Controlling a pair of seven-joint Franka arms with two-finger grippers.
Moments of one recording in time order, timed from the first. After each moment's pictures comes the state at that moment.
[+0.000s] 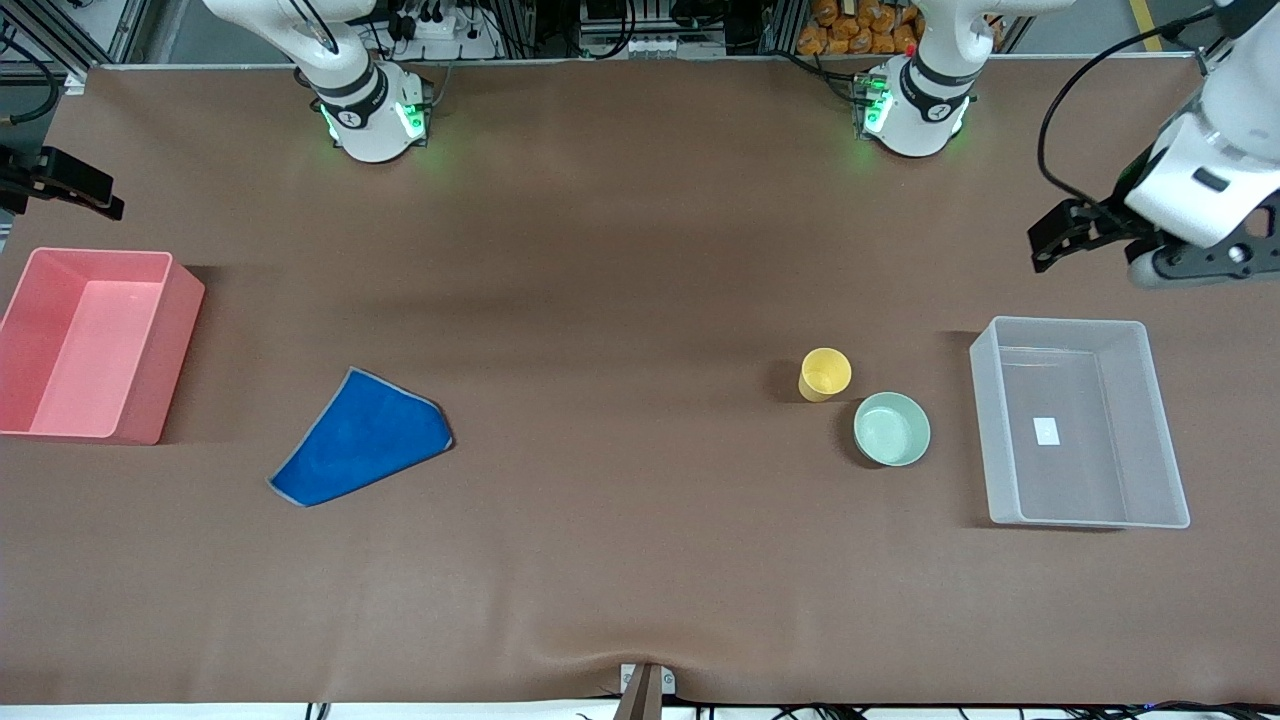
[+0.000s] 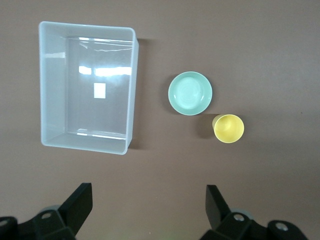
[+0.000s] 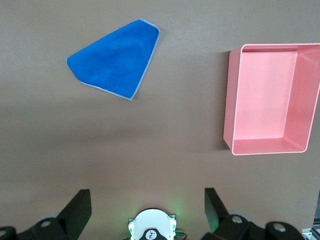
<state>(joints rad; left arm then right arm) -0.08 0.02 -0.11 -1.56 0.05 1.56 -0.22 0.04 0.02 -0.08 -1.40 -0.04 1.26 0.01</state>
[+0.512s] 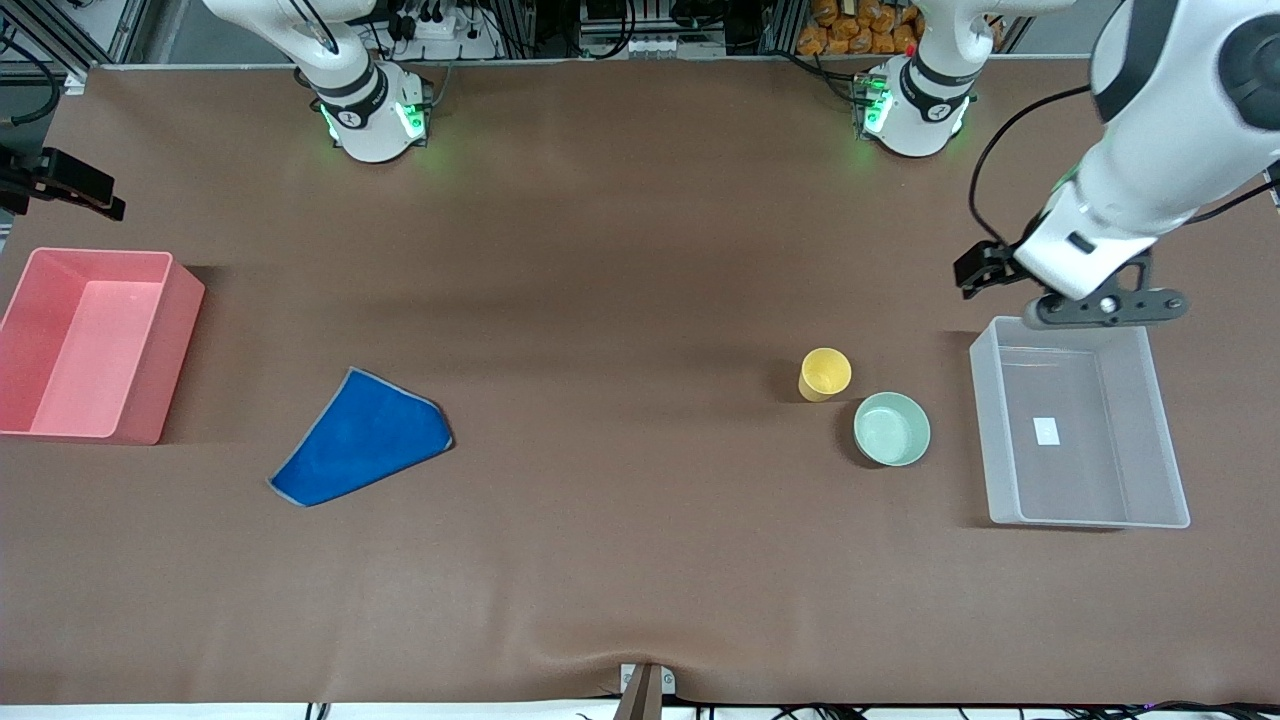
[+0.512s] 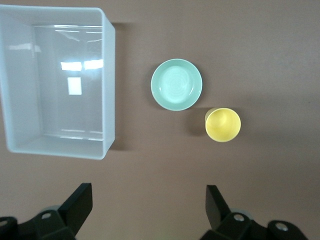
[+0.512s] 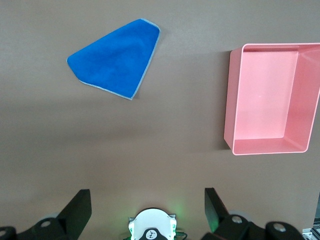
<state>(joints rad) -0.09 0.03 -0.17 -1.77 0.05 1.74 -0.27 0.04 0.03 -0.08 -1.40 -0.04 1.26 0.01</state>
